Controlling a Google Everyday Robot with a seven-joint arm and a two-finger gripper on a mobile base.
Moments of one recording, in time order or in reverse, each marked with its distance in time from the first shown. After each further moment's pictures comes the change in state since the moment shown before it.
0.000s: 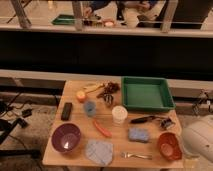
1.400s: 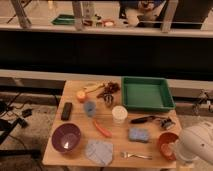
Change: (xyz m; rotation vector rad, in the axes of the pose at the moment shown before) arm -0.029 0.029 0.050 -0.133 -0.138 -0.025
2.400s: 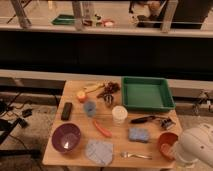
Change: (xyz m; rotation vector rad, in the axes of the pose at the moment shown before) arm -0.001 0.005 0.008 -0.012 0.000 -0.028
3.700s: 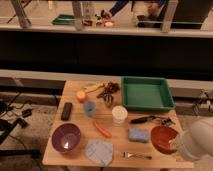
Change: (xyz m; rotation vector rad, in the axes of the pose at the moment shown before) arm -0.059 0.004 -0.154 0.172 -0.055 -0.127
